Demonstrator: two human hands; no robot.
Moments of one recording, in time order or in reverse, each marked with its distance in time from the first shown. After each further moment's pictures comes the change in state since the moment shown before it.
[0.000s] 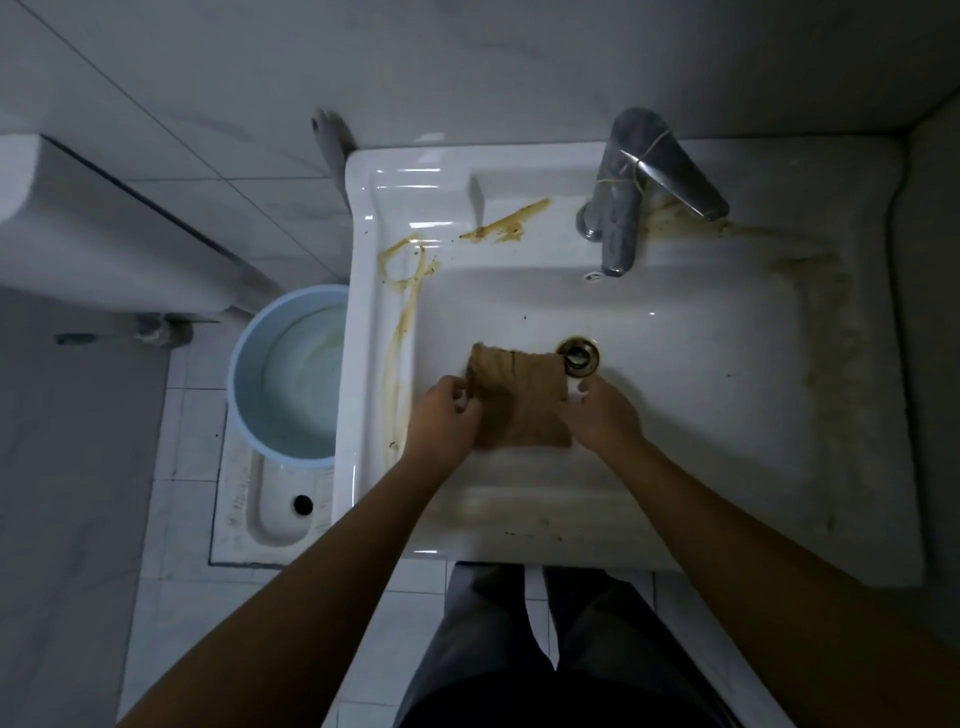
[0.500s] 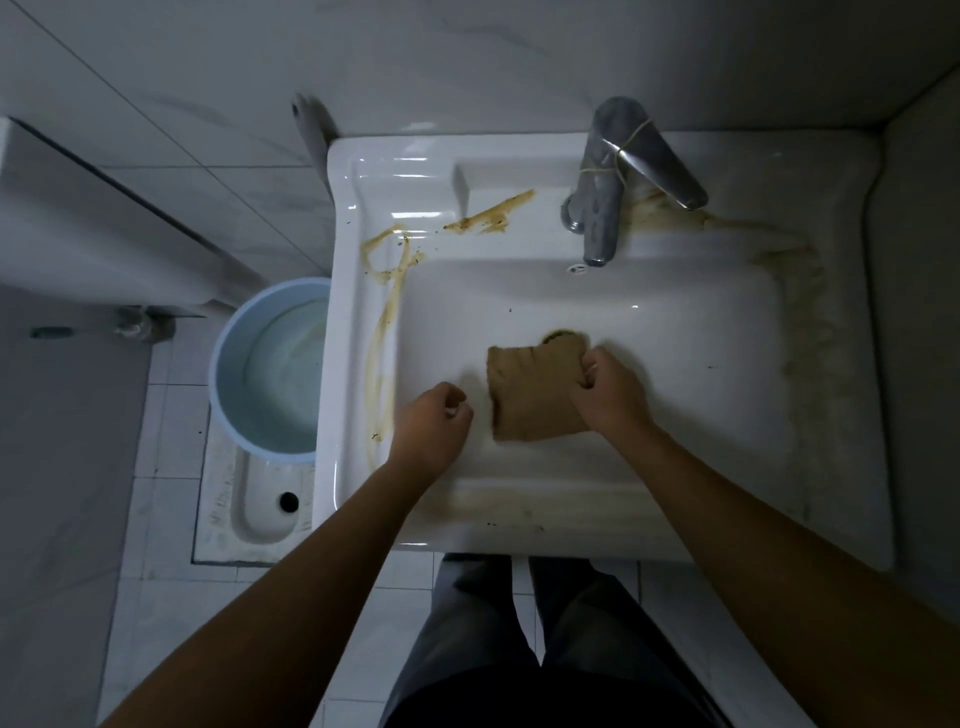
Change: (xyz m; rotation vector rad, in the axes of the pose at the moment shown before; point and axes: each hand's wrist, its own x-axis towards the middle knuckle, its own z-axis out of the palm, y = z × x) left_hand -0.008 -0.007 0.010 0.091 -0.040 0.015; right_hand 0.008 0.020 -0.025 0.088 0.137 -0.123
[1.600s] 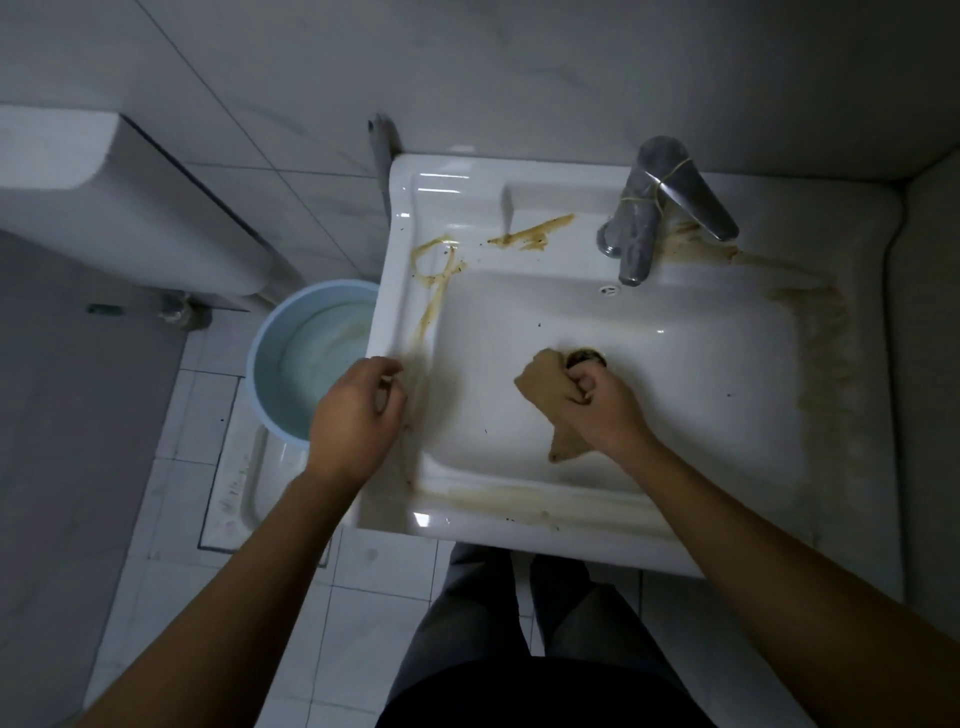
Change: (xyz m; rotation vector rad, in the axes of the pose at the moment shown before) left_hand -0.050 -0.030 -0.102 0.122 0.406 0.271; right_hand -0.029 -0.042 -0.001 0.125 -0.117 -0.132
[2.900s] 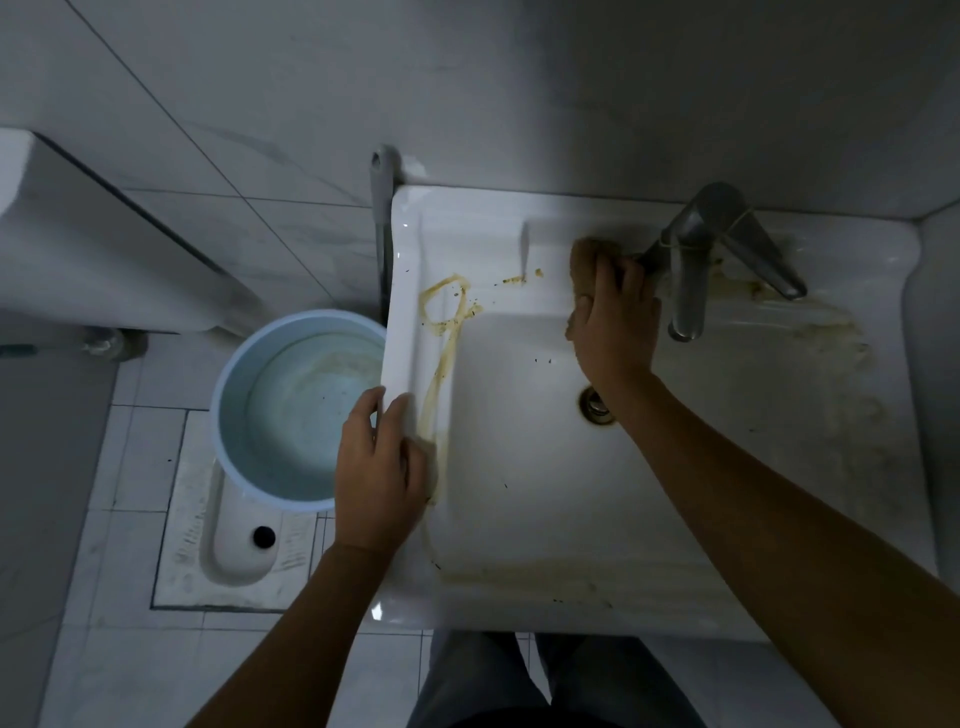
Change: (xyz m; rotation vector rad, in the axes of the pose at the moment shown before) left_hand 0.035 -0.051 0.046 0.002 0.091 0.125; right_hand 0.118 -0.092 -0.005 -0.672 0.595 -0.119
